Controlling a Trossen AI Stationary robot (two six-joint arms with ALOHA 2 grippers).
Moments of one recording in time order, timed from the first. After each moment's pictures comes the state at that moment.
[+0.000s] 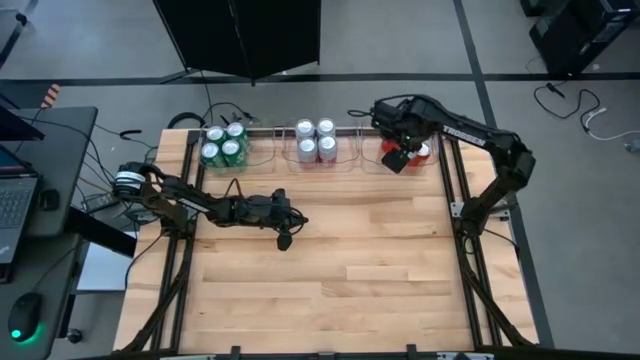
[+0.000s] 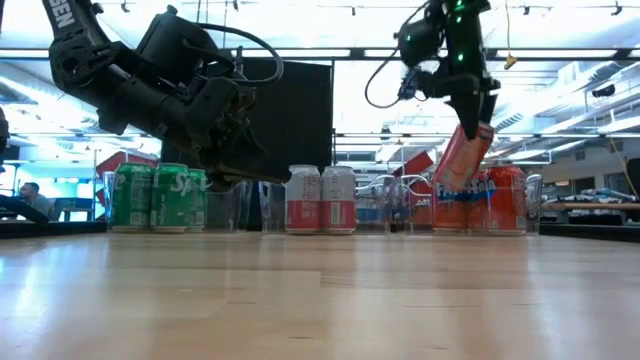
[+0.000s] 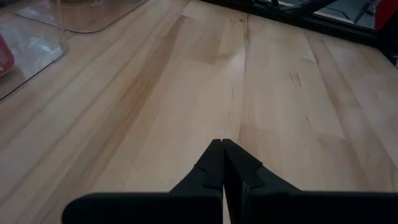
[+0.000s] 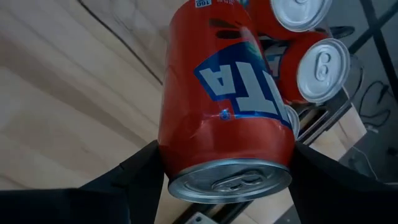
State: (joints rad) left arm -0.01 1.56 0.45 0.72 -0.09 -0.27; right arm -0.57 1.62 1.52 -1.50 0.27 0.20
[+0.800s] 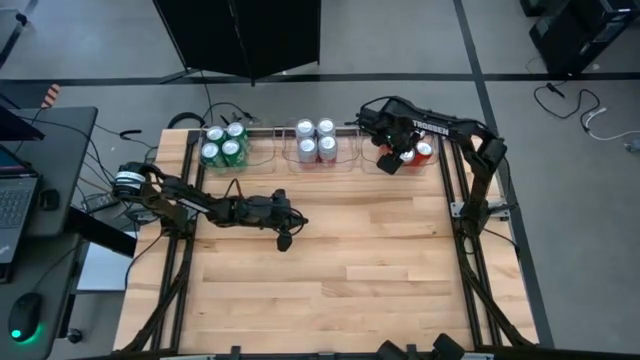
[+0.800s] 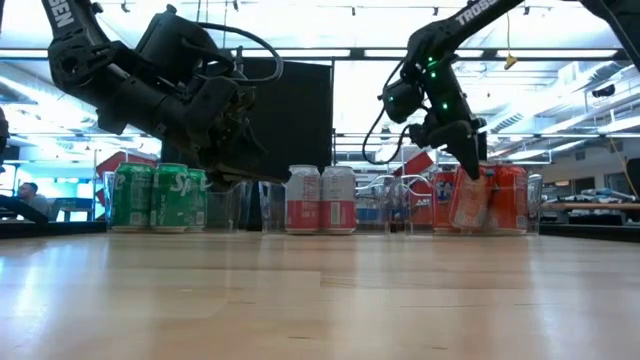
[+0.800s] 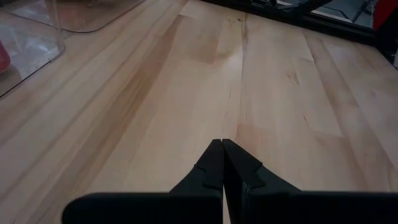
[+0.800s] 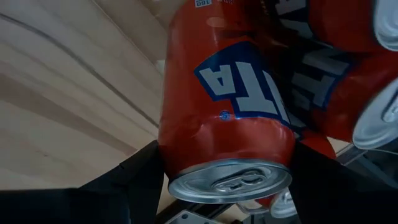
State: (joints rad) left arm -0.01 1.56 0.45 0.72 -0.09 -0.27; right arm -0.66 1.86 1.52 -1.49 0.27 0.11
